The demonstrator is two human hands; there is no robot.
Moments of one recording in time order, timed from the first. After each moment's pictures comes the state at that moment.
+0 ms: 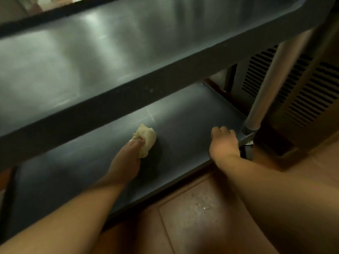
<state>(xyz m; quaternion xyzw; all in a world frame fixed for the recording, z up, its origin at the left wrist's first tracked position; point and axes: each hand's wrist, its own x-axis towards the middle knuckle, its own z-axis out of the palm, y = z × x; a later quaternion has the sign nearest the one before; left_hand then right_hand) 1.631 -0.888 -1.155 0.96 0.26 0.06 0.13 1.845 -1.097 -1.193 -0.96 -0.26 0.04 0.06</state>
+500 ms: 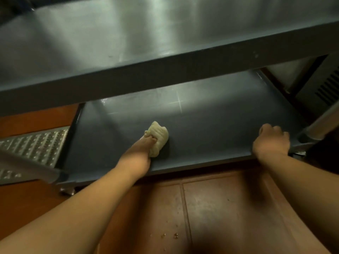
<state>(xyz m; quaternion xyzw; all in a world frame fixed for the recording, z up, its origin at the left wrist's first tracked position) 1.503 -0.902 -1.148 0.91 0.40 0.01 0.15 1.853 -1.083 -1.195 -0.97 -0.24 0.01 -0.02</state>
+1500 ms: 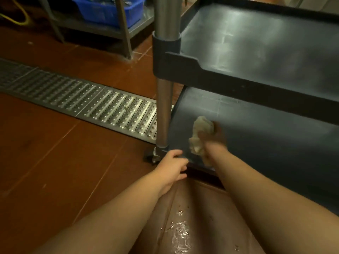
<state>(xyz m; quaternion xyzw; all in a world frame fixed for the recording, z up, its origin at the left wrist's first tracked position) 1.269 -0.902 -1.106 0.32 0.53 0.27 0.74 1.419 -0.855 -1.098 -0.74 -0.31 0.39 0.45</state>
